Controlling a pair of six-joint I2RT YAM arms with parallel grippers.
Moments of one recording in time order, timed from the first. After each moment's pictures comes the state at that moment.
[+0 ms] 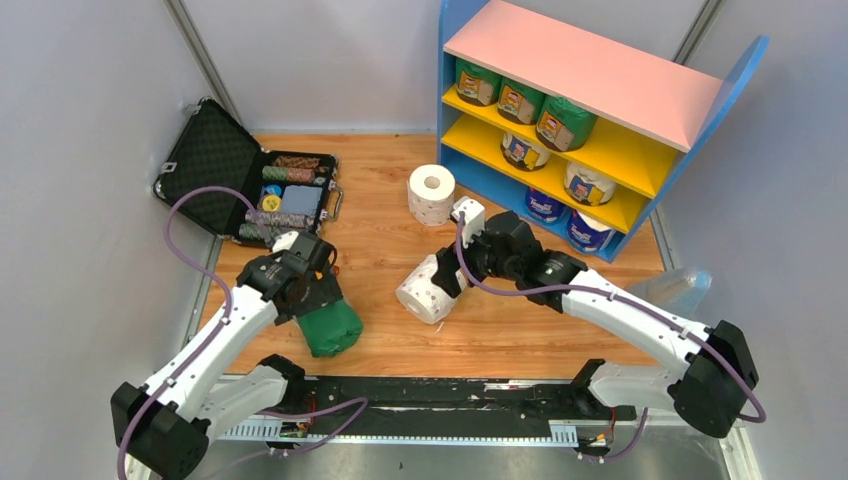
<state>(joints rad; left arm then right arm) -0.47 0.94 0.83 -1.13 -0.39 -0.84 0.80 1.21 0.90 -0.24 -0.14 0.14</state>
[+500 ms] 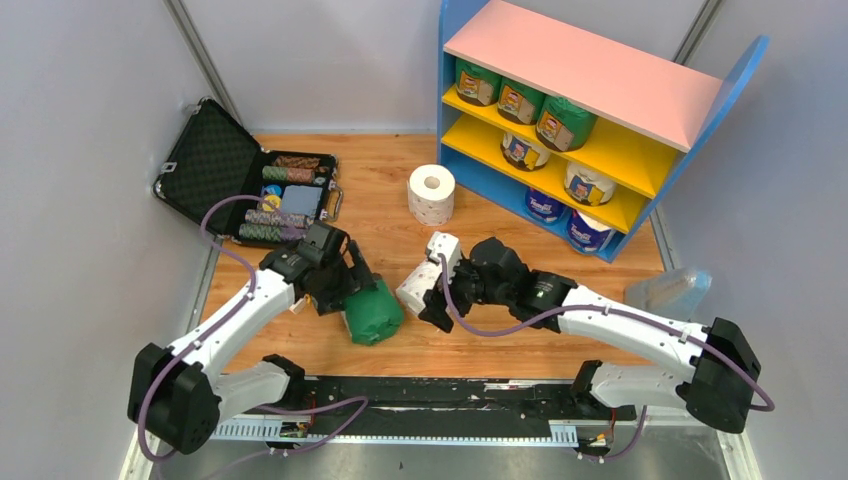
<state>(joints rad) -0.46 1.07 0.77 -0.82 -0.03 -0.94 0.95 1.17 0.81 -0.17 -0.23 0.03</state>
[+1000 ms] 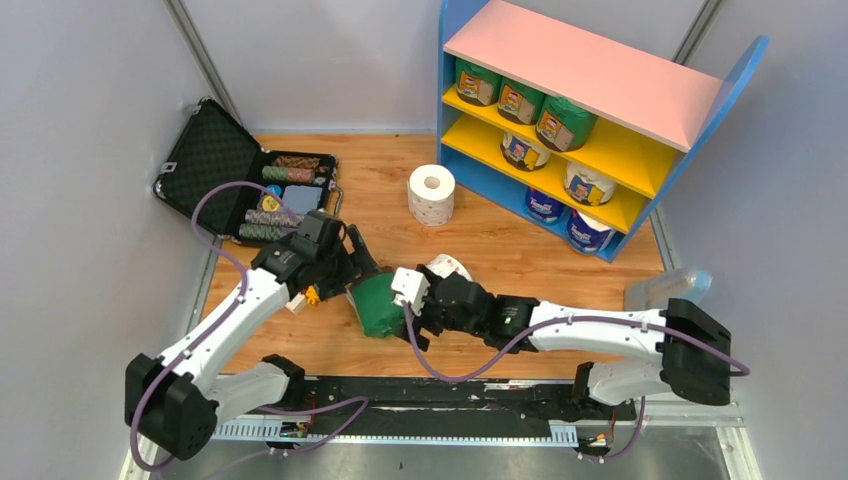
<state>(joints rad) -0.46 1.09 0.83 -0.73 0.01 -0.94 1.21 1.29 0.78 0.04 0.01 -0.12</state>
